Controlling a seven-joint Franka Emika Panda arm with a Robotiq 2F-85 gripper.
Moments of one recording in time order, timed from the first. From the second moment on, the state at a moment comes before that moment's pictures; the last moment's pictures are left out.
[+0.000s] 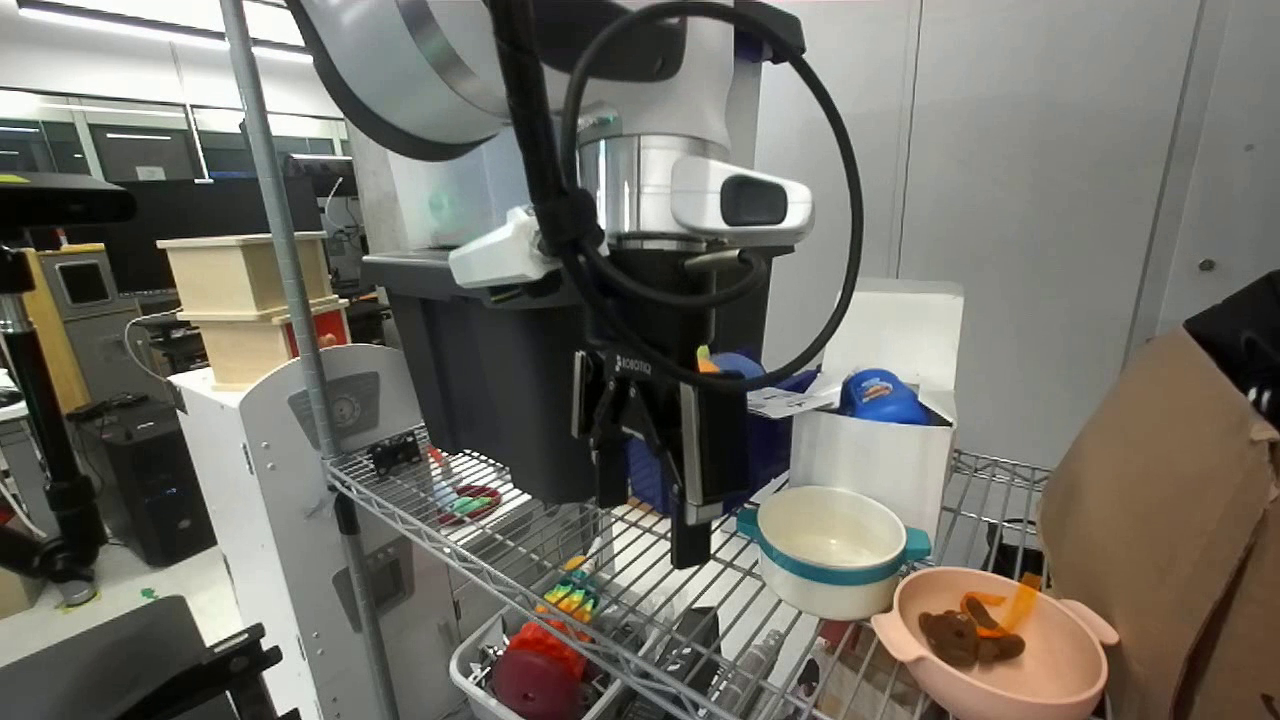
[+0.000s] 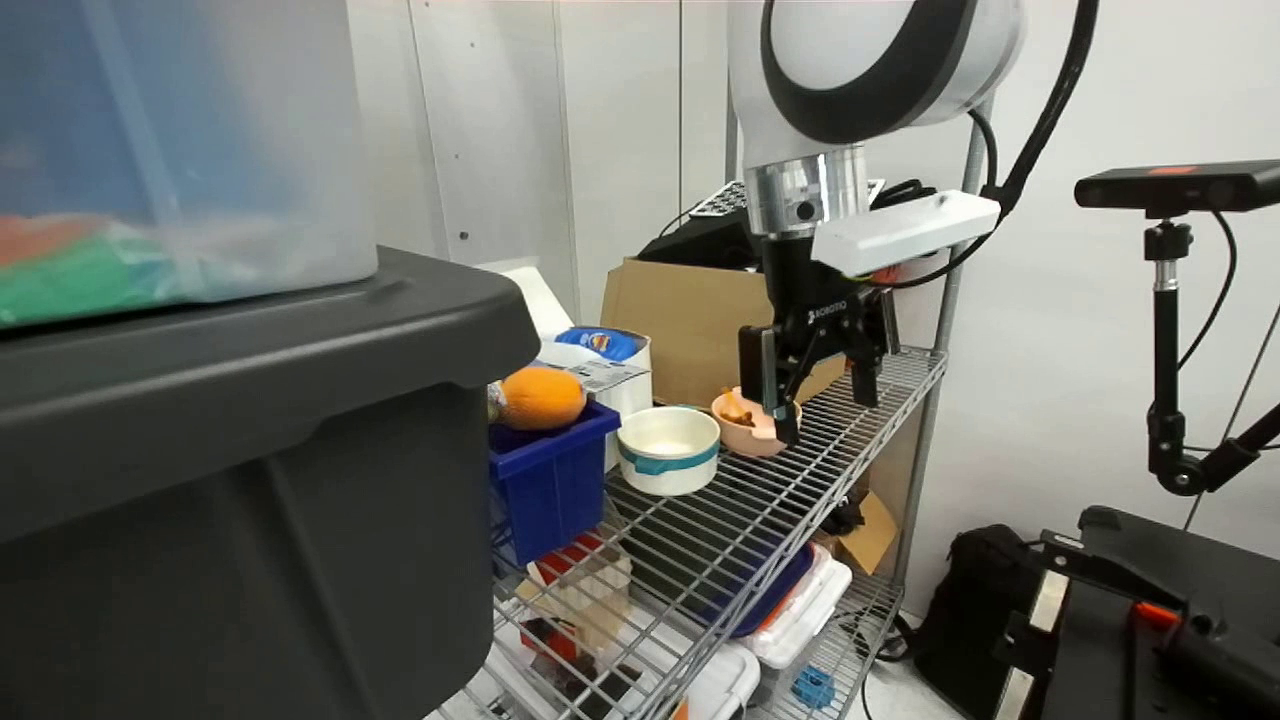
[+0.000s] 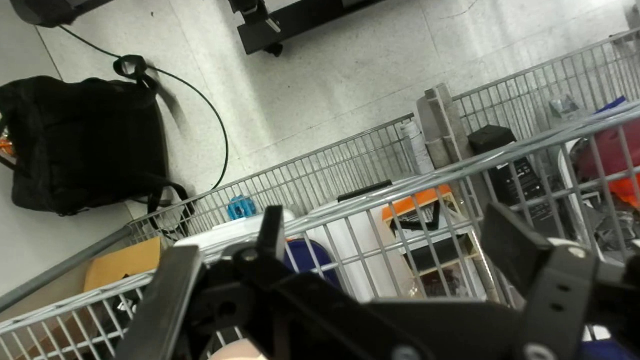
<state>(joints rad) -0.01 0.37 -0.06 -2.12 -0.12 2.34 0.32</state>
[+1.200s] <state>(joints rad) 0.01 0.47 -0.07 -2.04 -0.15 2.37 0.30</state>
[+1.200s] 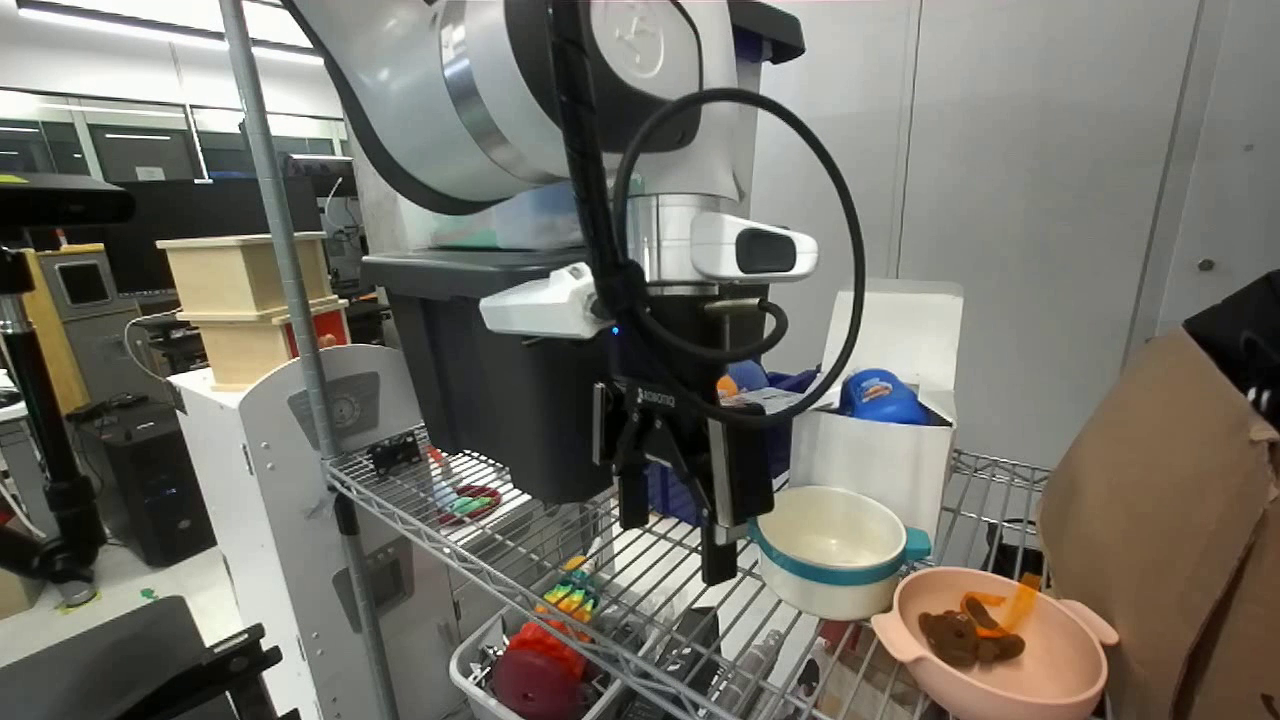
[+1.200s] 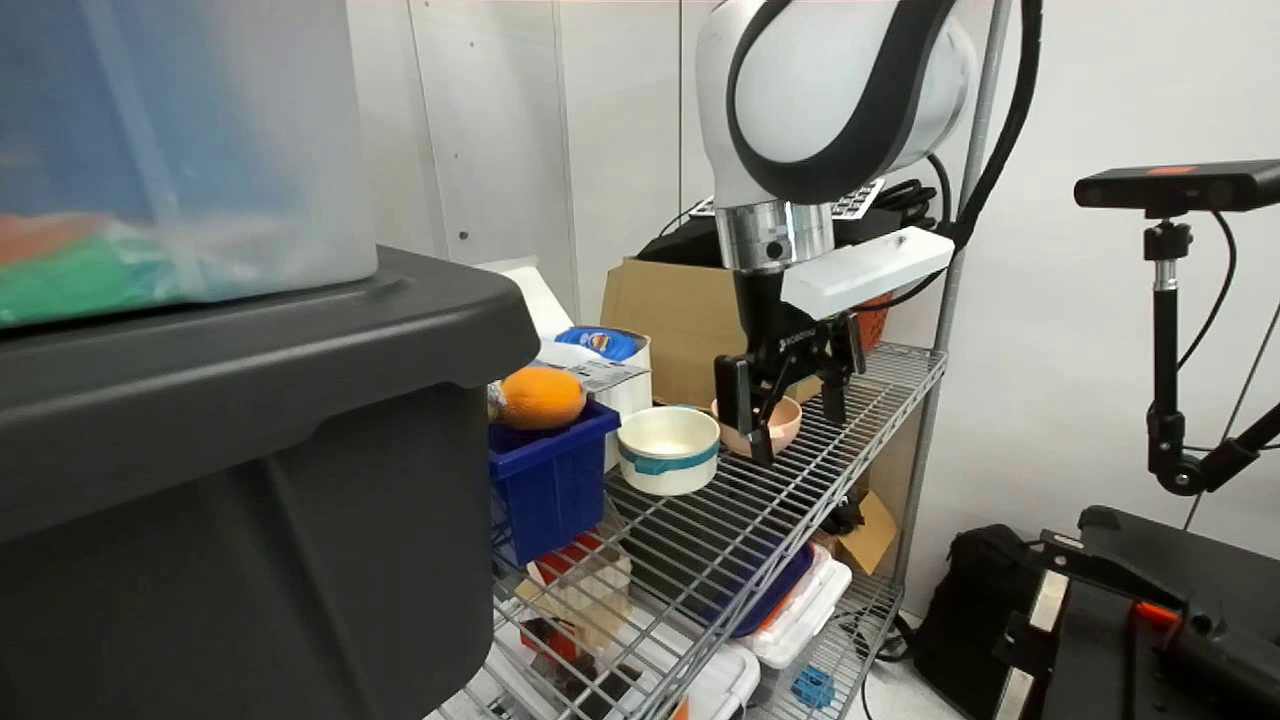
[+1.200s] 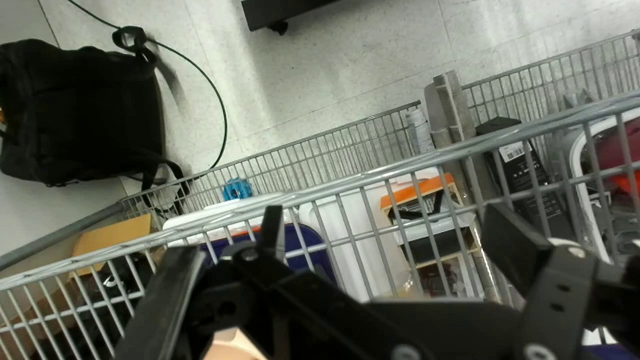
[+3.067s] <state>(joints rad) -0.09 0.88 -0.15 -1.43 -0.09 2.27 0.24</state>
